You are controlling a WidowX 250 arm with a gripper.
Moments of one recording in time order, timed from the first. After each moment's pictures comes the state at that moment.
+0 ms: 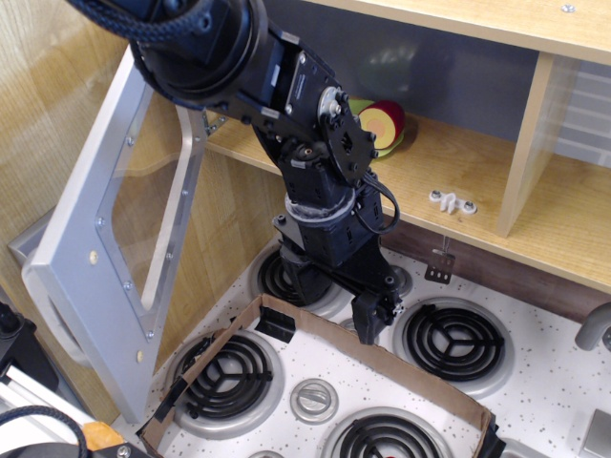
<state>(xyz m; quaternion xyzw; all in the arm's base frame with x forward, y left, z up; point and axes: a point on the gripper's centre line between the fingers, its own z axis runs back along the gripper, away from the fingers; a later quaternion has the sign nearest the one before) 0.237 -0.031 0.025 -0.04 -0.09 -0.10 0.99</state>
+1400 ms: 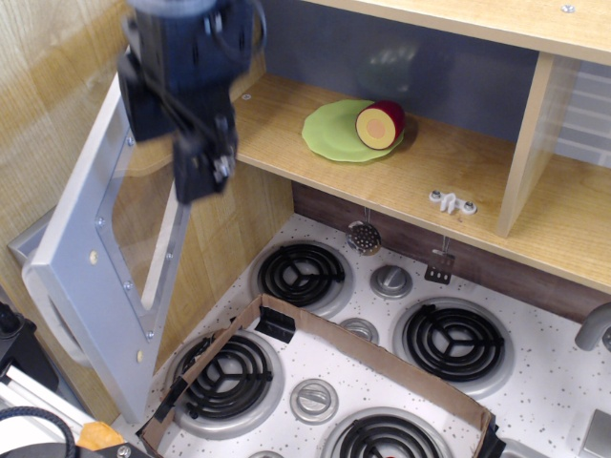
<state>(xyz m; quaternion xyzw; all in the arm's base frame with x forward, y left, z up) 0.198 0.052 0.158 0.12 0.00 -0.20 0.97</state>
